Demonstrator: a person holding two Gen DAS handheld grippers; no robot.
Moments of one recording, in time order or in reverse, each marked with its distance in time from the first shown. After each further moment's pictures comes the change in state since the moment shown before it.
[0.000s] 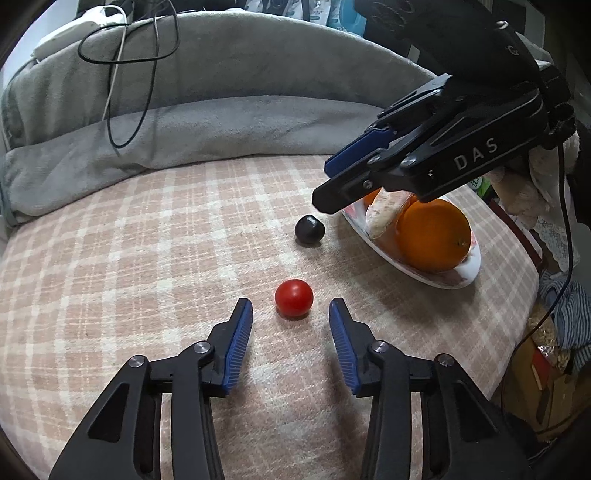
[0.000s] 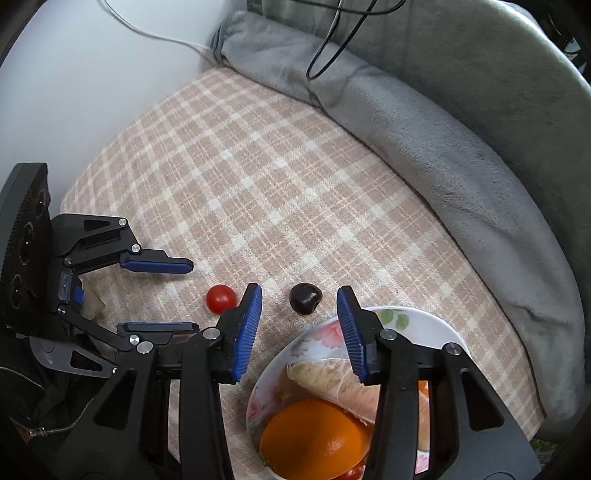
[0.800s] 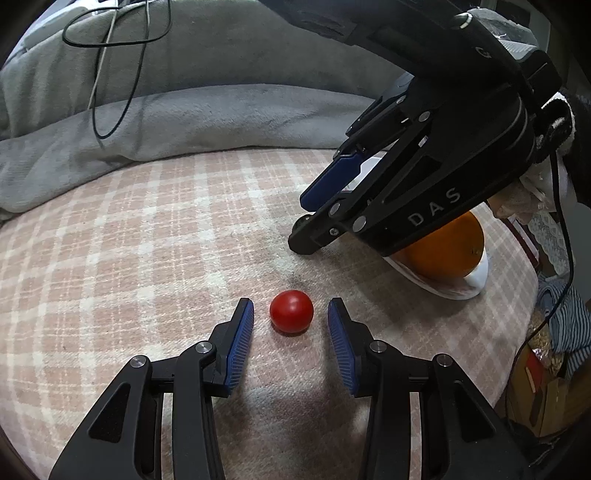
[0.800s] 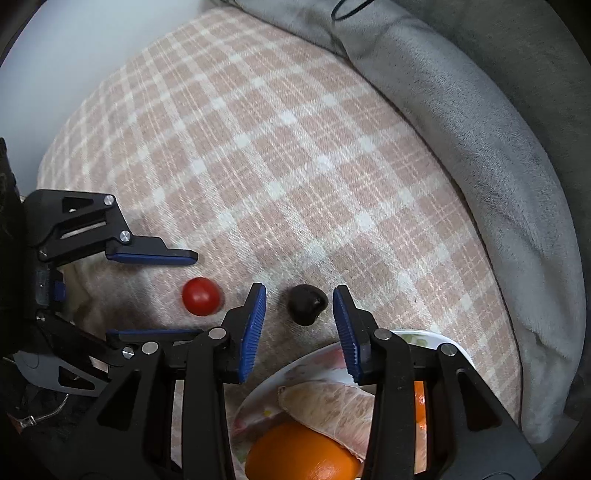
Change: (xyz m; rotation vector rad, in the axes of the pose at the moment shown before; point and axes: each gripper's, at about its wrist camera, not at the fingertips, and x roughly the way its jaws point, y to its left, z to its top) left arm 0.026 0.003 0.003 -0.013 0.023 -0.037; right arm 0.048 0.017 0.016 -0.083 0.204 -0.025
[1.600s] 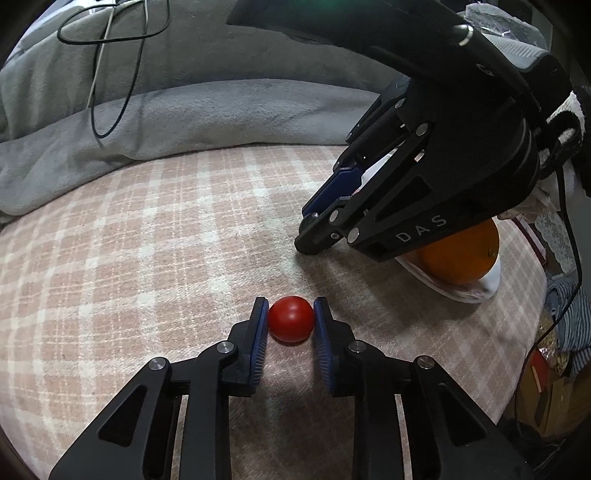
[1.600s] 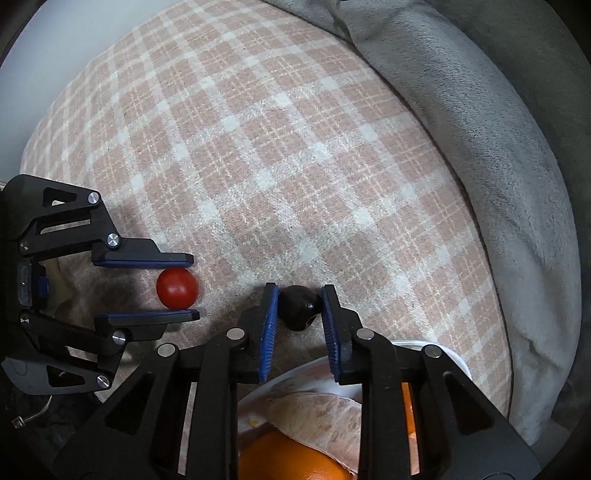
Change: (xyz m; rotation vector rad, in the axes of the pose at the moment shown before) left arm 0.016 0.000 0.009 0.007 0.007 0.022; right arm 0.016 0.001 0.001 -0.023 0.022 -0.051
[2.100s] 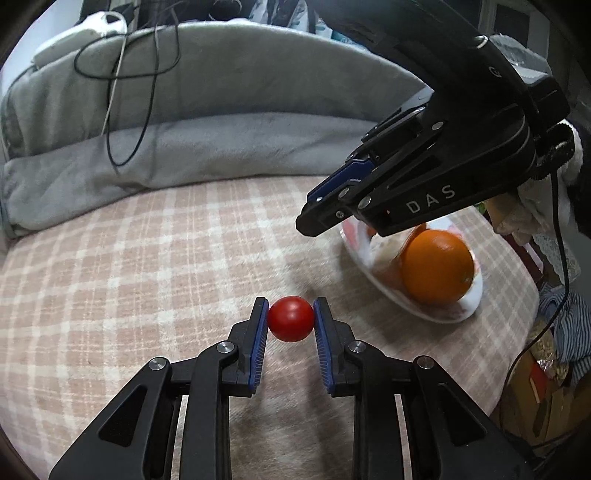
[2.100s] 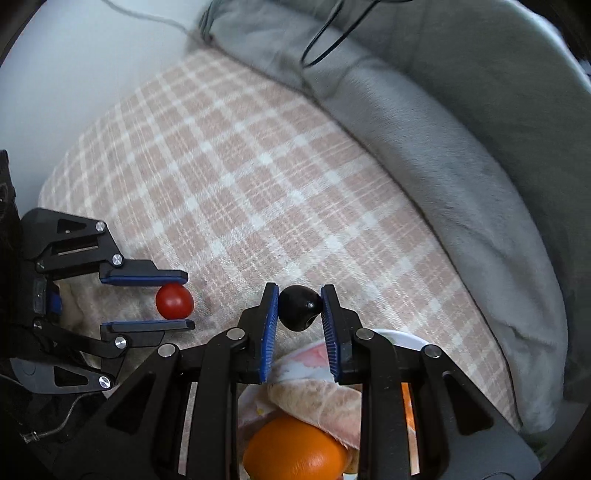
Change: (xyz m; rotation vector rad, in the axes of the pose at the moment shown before) left arm -0.042 0.000 0.004 -0.003 -0.077 0.009; right arm -0.057 -0.018 -0.015 0.099 -0.198 0.023
